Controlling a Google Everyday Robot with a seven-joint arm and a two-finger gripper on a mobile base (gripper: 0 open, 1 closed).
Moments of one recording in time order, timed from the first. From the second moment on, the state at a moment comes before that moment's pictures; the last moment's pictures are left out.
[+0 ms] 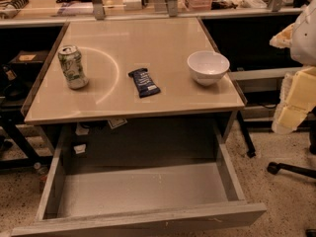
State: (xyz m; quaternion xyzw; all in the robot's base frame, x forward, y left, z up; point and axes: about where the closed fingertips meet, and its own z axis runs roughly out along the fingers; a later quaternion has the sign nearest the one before) arm 0.438 -0.217 0.976 -0.60 0.78 -0.03 0.16
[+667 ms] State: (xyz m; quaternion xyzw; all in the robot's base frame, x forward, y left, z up) arm 0.449 -0.206 0.981 -0.61 0.77 -0.04 0.16
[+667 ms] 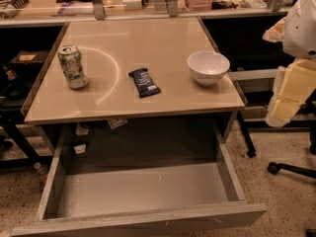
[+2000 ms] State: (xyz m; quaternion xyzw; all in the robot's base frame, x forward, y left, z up) arm 0.512 -0.125 0.981 -0.68 0.72 -0.02 0.17
